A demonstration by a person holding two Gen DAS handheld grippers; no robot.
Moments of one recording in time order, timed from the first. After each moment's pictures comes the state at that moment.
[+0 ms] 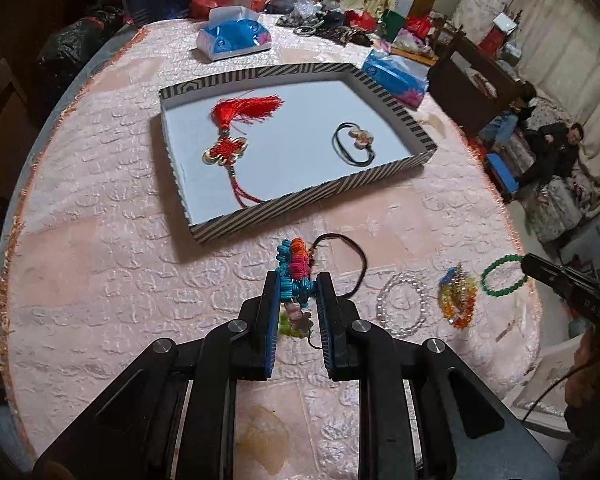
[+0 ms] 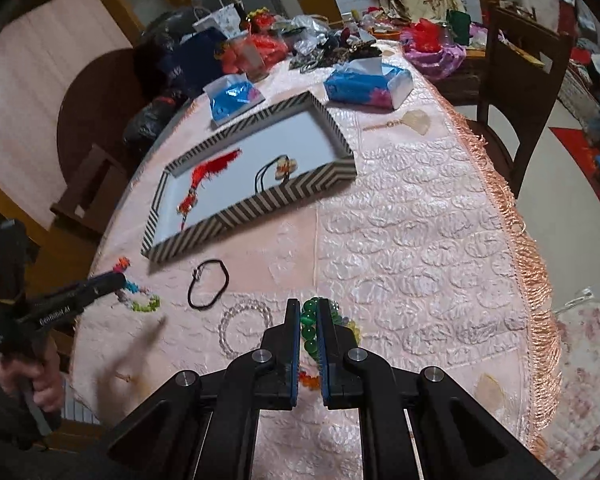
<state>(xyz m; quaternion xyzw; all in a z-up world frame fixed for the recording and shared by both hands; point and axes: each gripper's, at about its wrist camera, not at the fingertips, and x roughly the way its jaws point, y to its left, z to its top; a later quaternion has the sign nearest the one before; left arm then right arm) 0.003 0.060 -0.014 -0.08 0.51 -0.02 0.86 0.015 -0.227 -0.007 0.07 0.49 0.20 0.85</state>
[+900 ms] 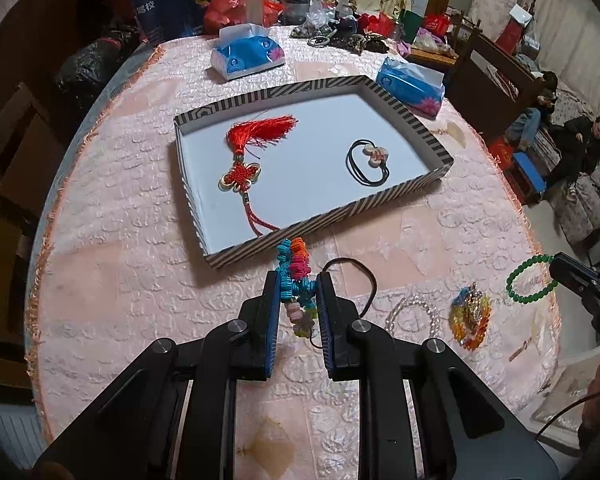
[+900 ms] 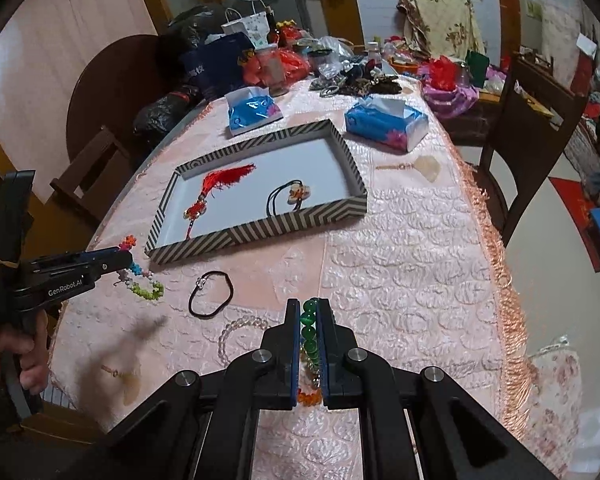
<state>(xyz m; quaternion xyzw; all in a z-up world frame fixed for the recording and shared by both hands) 0.014 0.042 0.005 -0.04 0.50 0.03 0.86 0.011 -0.210 0.023 0.00 0.45 0.21 0.87</state>
